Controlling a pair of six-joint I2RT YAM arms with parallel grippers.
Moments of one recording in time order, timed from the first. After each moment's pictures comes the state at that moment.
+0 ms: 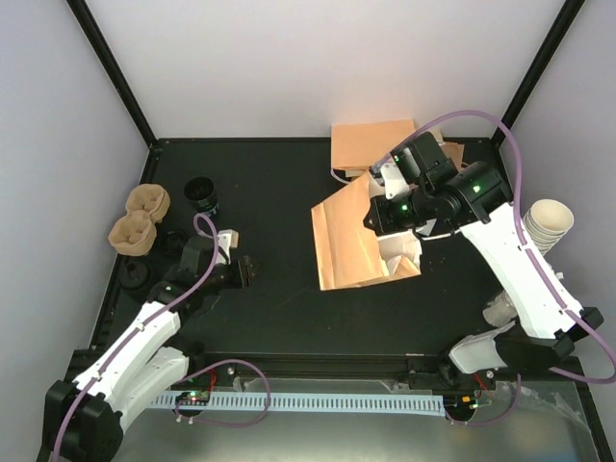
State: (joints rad) left arm -0.33 0.79 0.44 -0.36 0.26 -0.50; right arm 0.63 1.40 1.84 -1.42 -0.26 0.37
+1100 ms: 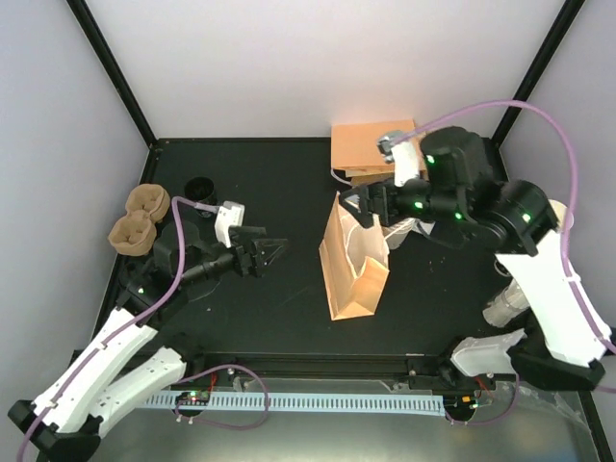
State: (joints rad) left arm -0.53 0.69 0.76 -0.34 0.42 -0.54; right arm 0.77 1.35 2.00 -1.22 -0.21 0.37
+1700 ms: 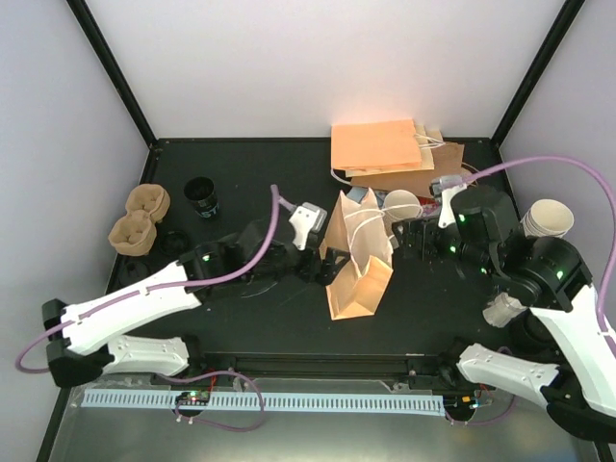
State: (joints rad) left arm -1.09 1.12 1.16 -0.53 -0.09 -0.56; right arm 0.75 1.00 1.60 -1.26 0.18 0.45
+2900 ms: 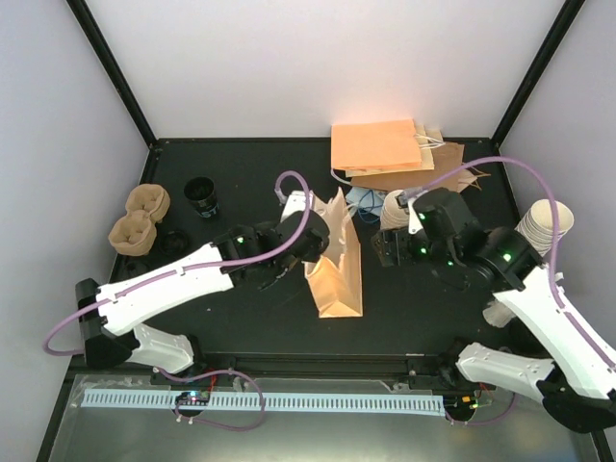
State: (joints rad) left arm -1.11 1.37 1.36 -0.84 -0.57 -0.80; right arm 0.75 1.05 1.37 -1.17 0.09 0.45
